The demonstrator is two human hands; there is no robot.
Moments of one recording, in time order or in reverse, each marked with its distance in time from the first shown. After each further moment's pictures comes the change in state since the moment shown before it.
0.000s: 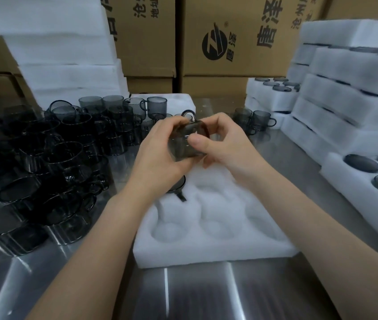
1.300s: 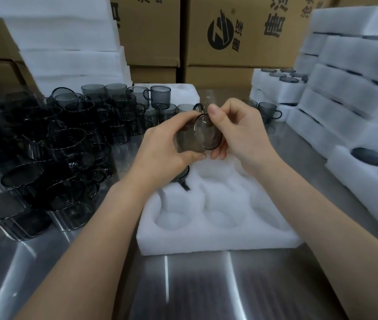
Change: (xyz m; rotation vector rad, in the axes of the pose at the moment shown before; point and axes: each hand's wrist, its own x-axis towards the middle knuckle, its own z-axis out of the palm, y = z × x) left_hand -0.003 0.003 -0.005 -0.008 -0.105 -0.006; right_hand 0.001 -0.002 -0.003 -0.099 0.114 -0.131
